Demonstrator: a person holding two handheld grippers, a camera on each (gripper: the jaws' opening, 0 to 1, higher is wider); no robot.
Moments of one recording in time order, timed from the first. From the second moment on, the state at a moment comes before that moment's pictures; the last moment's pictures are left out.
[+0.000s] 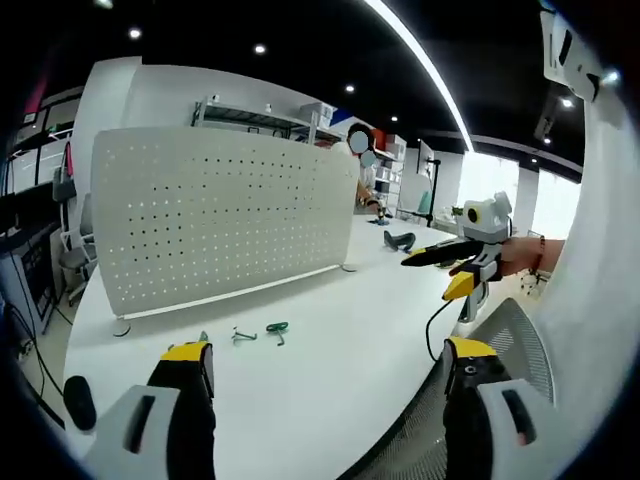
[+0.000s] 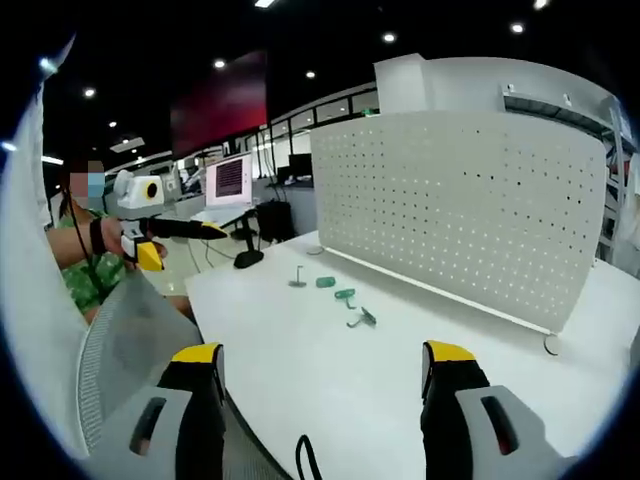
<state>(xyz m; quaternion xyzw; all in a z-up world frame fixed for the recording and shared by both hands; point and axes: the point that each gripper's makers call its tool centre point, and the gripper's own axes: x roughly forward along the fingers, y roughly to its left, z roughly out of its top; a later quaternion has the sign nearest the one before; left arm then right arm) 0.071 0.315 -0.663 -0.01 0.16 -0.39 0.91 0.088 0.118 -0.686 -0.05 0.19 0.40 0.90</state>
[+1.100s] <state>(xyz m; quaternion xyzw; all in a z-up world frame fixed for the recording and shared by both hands) 0.075 0.308 -0.663 0.00 0.16 -0.40 0.90 0.089 0.125 -0.692 -0.06 0.20 0.41 0.89</state>
